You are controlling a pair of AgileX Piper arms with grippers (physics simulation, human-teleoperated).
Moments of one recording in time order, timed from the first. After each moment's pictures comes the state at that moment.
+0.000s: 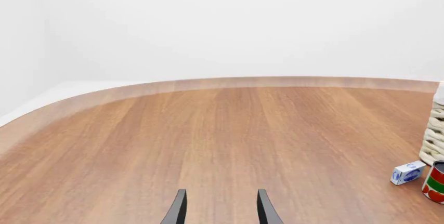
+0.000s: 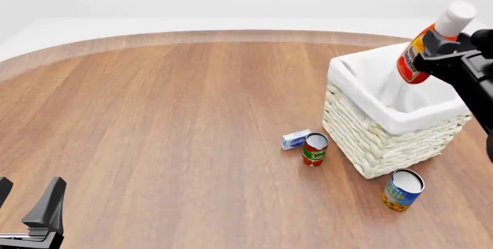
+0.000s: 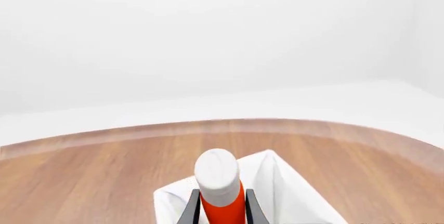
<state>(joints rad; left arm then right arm) 0.00 0.00 0.00 0.00 0.00 -0.06 1.15 -0.70 -0.43 0.08</state>
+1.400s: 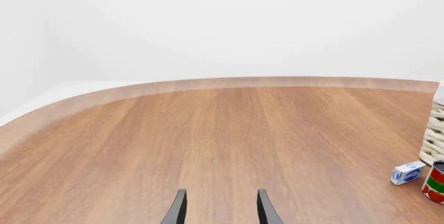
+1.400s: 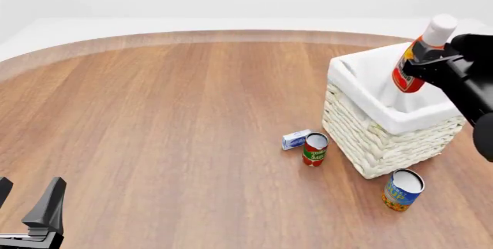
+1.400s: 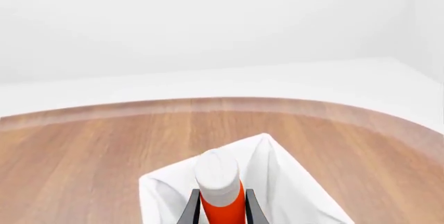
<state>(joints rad) 0.00 0.00 0.00 0.00 0.00 -0.07 1.25 -0.74 -0.39 0.04</state>
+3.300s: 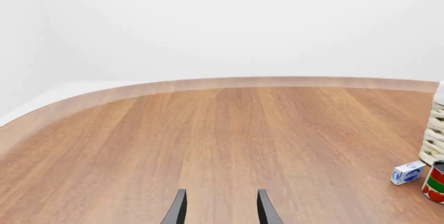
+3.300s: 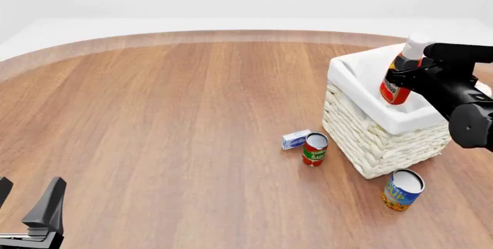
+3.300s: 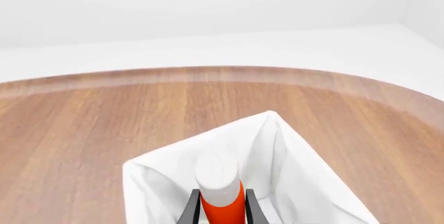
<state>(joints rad) 0.00 0.00 0.00 0.00 0.00 -0.07 1.42 -0.81 -0.36 0.03</state>
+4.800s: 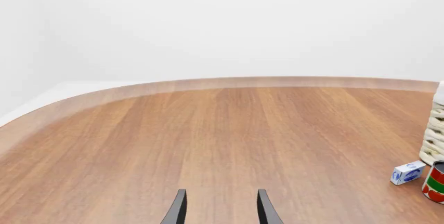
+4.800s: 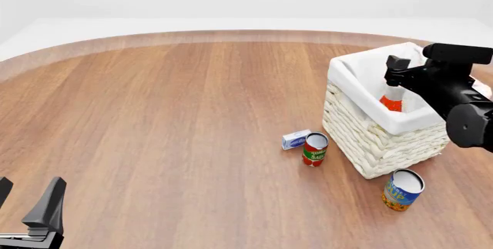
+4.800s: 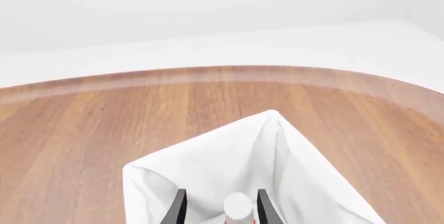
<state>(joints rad) 0.00 0.00 0.00 0.00 0.00 -0.07 1.44 -0.81 -0.38 0.06</state>
